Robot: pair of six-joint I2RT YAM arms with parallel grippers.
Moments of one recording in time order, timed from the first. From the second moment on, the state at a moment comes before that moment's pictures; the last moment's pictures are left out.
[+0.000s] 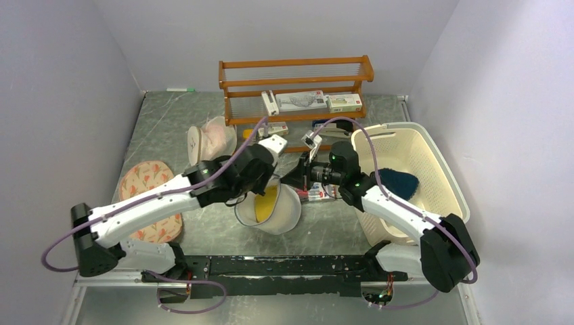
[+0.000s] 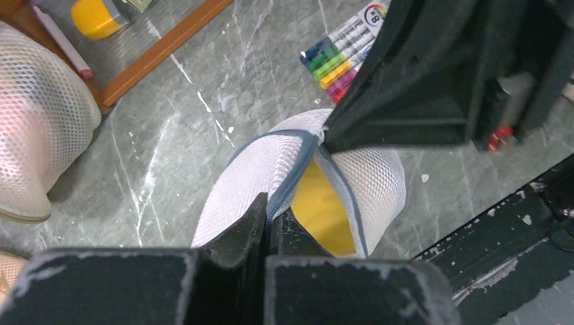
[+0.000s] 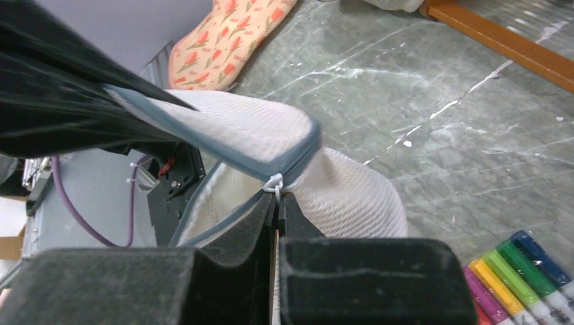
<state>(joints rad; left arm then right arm) -1.08 1.32 1.26 -0.71 -0.40 -0.29 0.58 1.20 0.64 0.25 -0.66 0.35</state>
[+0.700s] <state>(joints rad) -1.08 1.27 1.18 -0.73 -0.43 -0.34 0.53 1.27 0.62 0.30 -0.80 0.34</state>
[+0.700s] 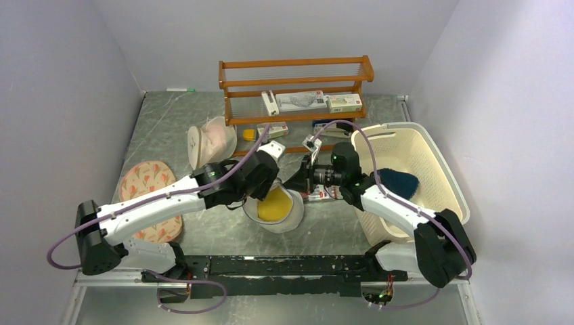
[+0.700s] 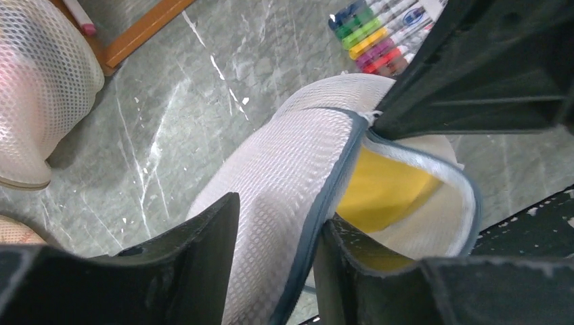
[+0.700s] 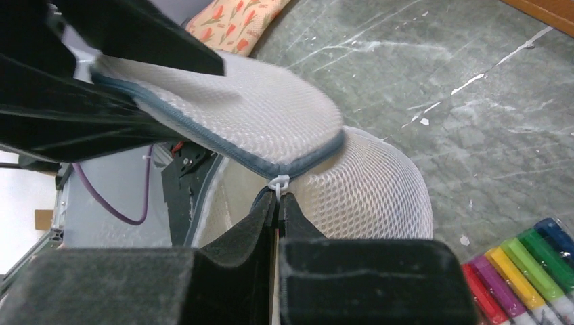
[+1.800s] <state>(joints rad) -1.18 1.12 1.23 -0.72 -0.34 -0.07 0.54 1.27 0.71 0.23 -0.85 0.23</state>
